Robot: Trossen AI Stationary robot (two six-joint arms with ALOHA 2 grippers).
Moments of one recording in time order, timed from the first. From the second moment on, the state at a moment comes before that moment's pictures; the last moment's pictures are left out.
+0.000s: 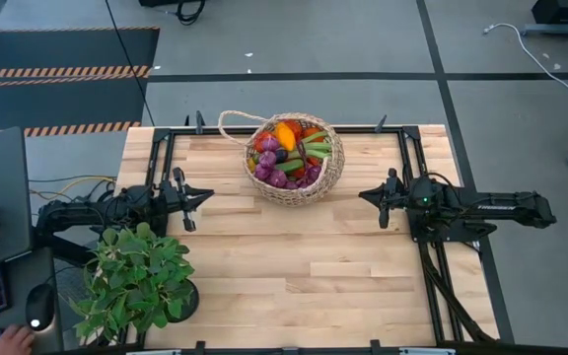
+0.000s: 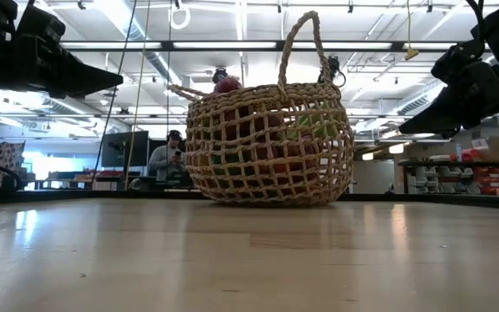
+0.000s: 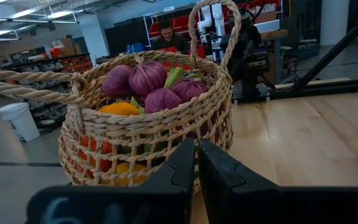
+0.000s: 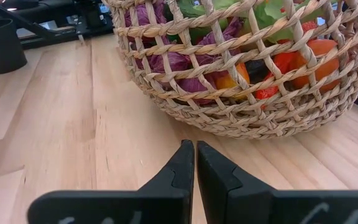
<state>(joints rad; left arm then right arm) 0.02 0.03 0.01 0.07 -0.27 0.19 -0.12 0.21 0.09 -0.21 0.18 0.15</state>
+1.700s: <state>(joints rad) 0.02 0.03 0.01 0.07 -0.27 0.19 -0.12 0.21 0.09 -0.21 0.18 0.15</state>
